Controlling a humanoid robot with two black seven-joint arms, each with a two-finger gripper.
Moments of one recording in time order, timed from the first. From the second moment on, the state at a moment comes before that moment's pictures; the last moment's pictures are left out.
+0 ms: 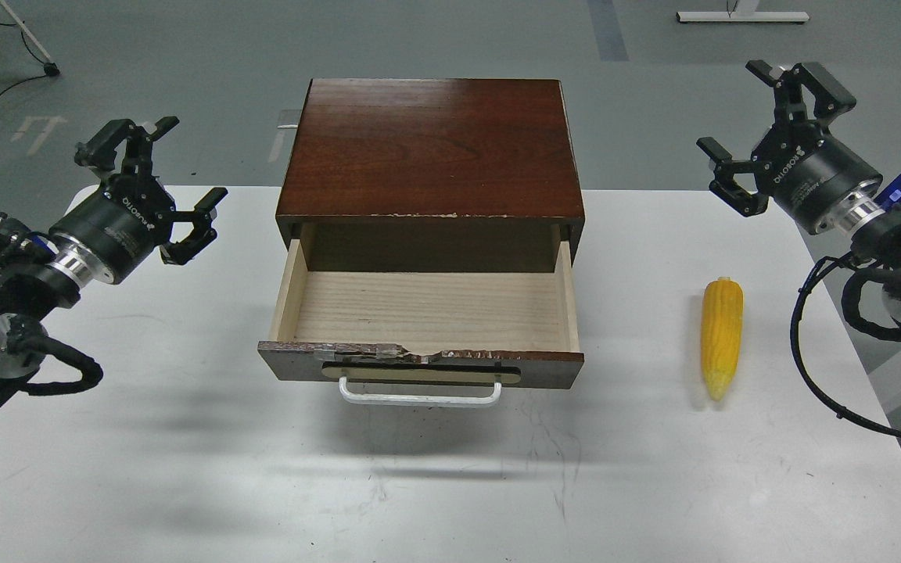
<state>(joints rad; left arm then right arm) -0.53 0.72 -0.74 -1.18 0.07 -0.29 -0.29 0.64 -0.64 0.83 1.08 -0.27 0.34 0.19</state>
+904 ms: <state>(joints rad) -0.52 0.71 -0.74 -1.19 0.08 -0.30 -0.29 0.63 -0.77 0.17 1.11 -1.24 -0.27 0.11</state>
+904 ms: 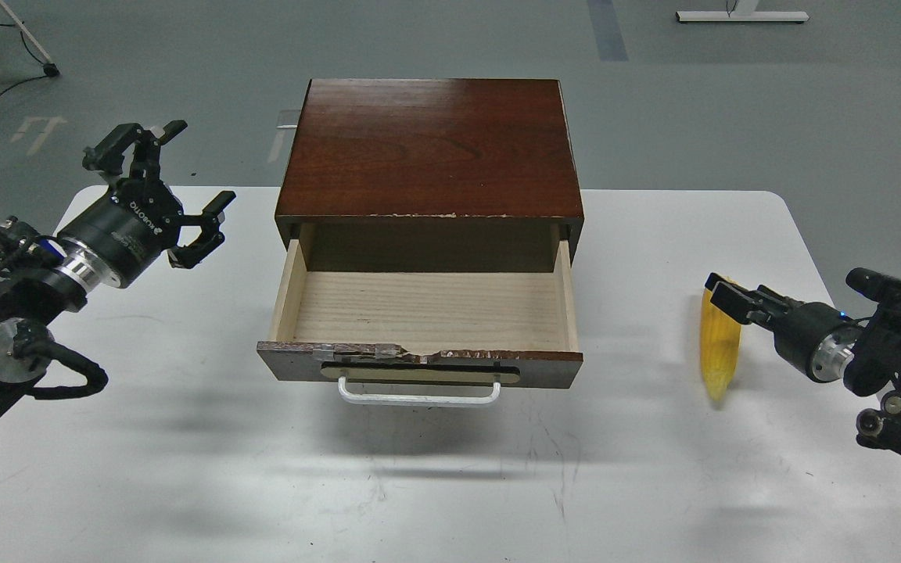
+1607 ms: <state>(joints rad) -0.47 0.70 -0.74 -1.20 0.08 -0.30 -0.29 0.58 -0.62 0.14 1.01 -1.25 -0.31 0.08</state>
